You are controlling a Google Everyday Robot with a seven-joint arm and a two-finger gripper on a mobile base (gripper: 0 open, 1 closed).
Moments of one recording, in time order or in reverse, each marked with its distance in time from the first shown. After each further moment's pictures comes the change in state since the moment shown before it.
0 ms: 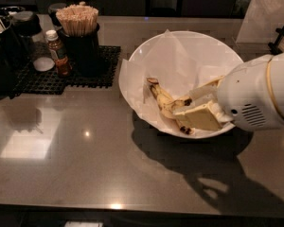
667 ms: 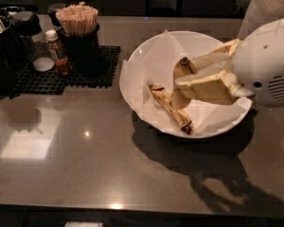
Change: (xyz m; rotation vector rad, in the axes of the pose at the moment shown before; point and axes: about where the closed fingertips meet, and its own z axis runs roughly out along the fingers) arm -0.052 0.002 -0.042 0.029 -0.138 -0.111
